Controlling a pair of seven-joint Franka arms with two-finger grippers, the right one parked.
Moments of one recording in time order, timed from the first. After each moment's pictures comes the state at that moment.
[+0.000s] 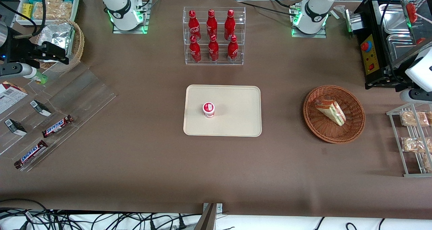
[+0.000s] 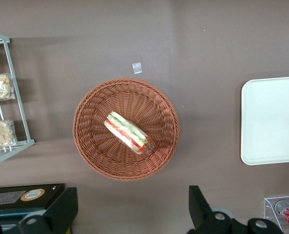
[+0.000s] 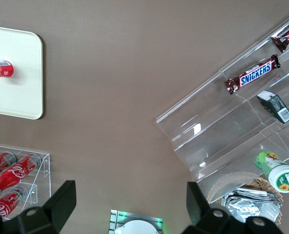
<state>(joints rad) 0.04 0.18 -0.05 -1.41 0.00 1.53 0.06</state>
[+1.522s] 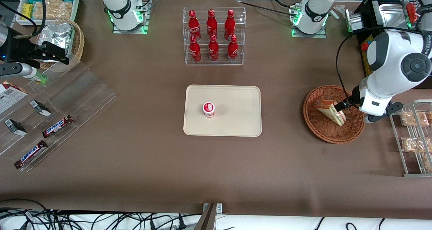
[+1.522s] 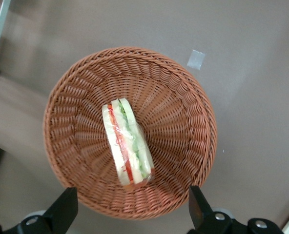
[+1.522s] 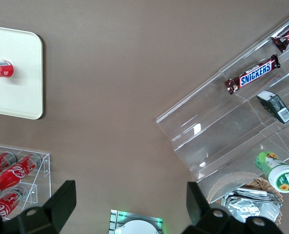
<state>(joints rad) 0.04 0.17 -0.06 -1.99 0.08 2.10 -0.58</state>
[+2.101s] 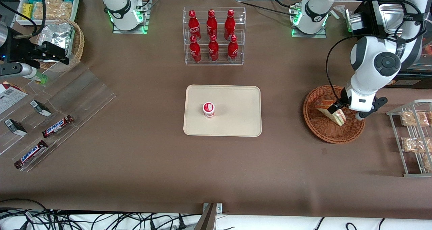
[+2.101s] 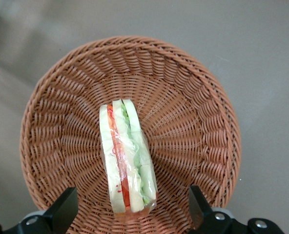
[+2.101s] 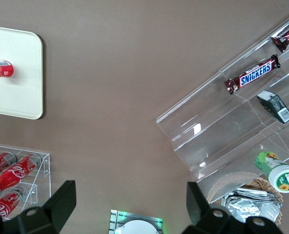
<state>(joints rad) 0.04 0.16 -0.05 -2.21 0.17 2.40 -0.75</state>
